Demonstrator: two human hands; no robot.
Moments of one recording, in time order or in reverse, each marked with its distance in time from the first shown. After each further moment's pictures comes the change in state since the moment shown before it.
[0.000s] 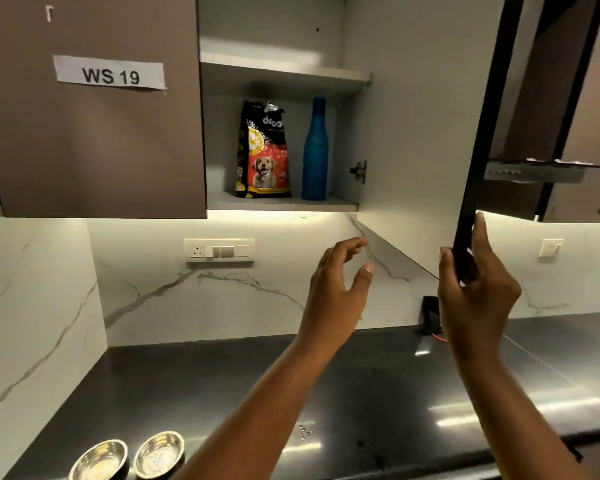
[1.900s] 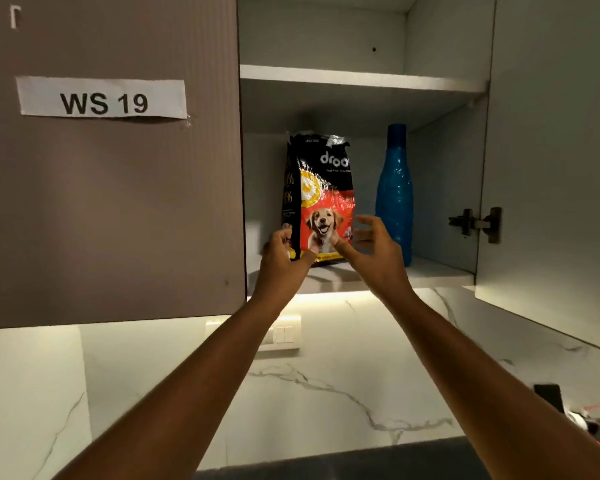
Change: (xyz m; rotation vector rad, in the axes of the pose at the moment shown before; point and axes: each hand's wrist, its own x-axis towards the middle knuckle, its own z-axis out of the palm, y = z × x) left_hand 0.315 -0.214 -0.191 0.122 0.178 -0.156; right_hand 0.094 -0.031 0.428 0.387 -0.562 0.234
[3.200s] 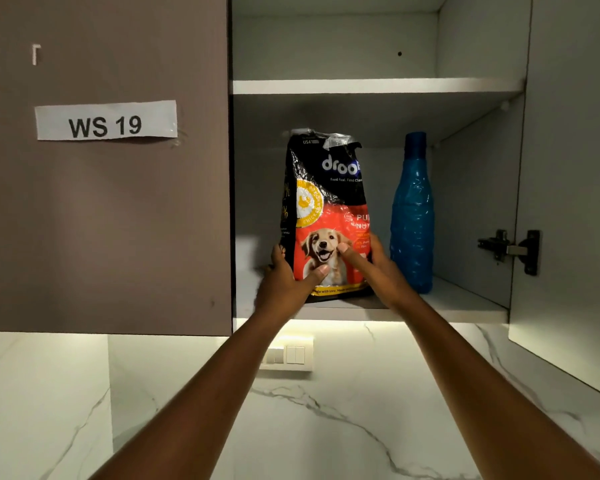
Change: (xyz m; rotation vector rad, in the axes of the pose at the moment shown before) left_hand 0.033 -0.025 0.030 0.245 0.061 -0.153; right_hand 0.074 0.071 0.005 0.328 -0.342 0.051
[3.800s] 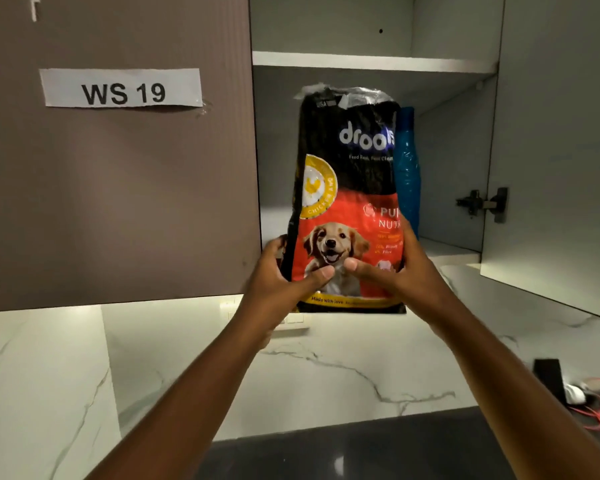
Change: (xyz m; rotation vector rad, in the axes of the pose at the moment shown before) left_hand -0.123 0.002 -0.098 -0.362 -0.229 0.092; right_hand -0.152 -0.075 0.043 -0.117 0.151 -0.018
